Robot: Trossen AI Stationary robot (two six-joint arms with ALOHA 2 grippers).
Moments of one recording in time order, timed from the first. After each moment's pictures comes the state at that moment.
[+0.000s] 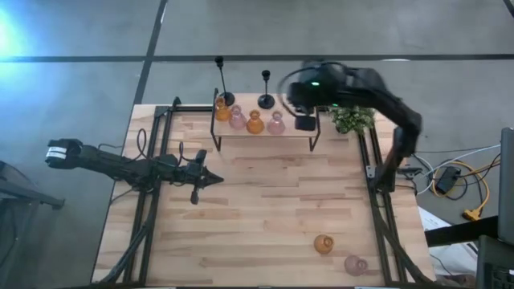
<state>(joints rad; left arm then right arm) -0.04 0.84 0.12 0.64 0.05 0.00 -0.24 1.77 2.35 -1.37 0.33 -0.43</state>
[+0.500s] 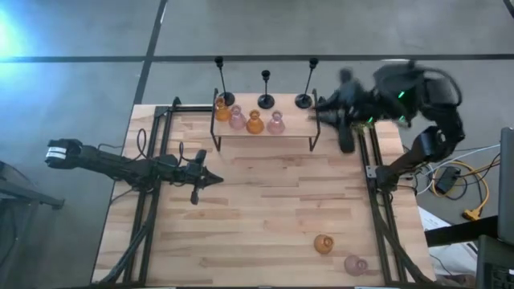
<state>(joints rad) -0.04 0.84 0.12 0.64 0.05 0.00 0.01 1.53 2.33 -1.21 0.13 0.02</state>
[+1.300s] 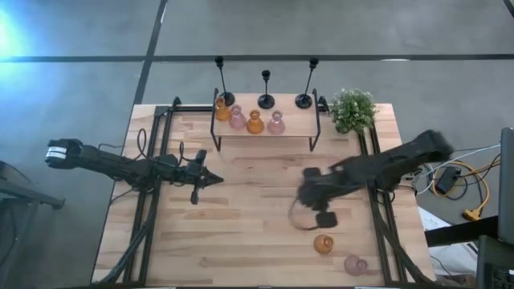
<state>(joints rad) -0.04 0.84 0.12 0.64 0.05 0.00 0.33 1.46 1.31 -0.98 -0.04 0.20</state>
